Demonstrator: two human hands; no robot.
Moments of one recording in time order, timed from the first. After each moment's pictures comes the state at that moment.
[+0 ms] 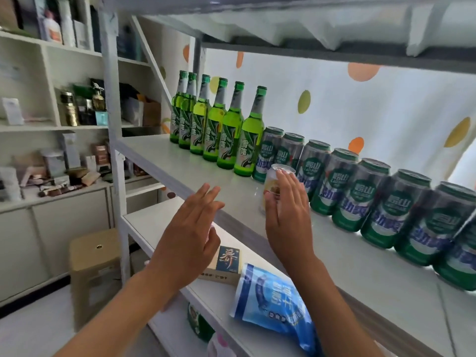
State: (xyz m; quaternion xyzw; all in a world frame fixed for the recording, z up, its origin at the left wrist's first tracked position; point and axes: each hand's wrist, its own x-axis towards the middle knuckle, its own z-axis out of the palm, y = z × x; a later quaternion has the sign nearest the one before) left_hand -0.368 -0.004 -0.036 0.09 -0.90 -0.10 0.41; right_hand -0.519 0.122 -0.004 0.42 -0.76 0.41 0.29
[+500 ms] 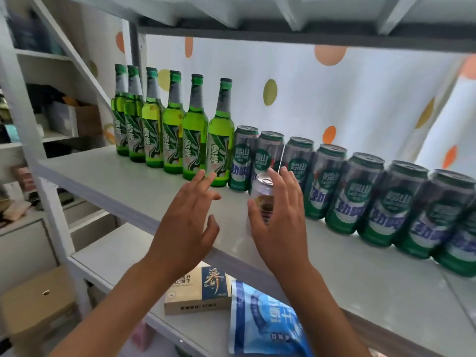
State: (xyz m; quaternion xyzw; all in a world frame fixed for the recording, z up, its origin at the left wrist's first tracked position) left_hand -0.464 -0.076 -0.014 -0.02 -0.90 -0.14 0.41; right_hand -0.548 0.082 0.001 0.33 -0.79 0.41 0.30
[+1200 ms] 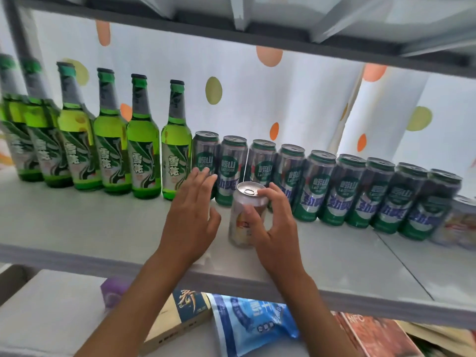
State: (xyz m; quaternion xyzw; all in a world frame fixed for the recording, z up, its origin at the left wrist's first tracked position) left_hand -0.545 -0.099 -0.001 -0.11 -0.89 -0.21 0.39; right_hand -0.555 0.077 -0.011 0.23 -0.80 0.46 0.33
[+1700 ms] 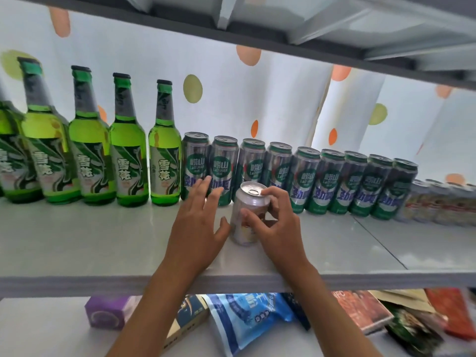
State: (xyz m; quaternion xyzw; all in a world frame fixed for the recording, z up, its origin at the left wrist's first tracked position) left_hand -0.548 -0.102 -0.014 -0.16 -0.89 -0.26 0.34; right_hand -0.544 0.074 -0.005 0.20 -0.77 0.52 0.31
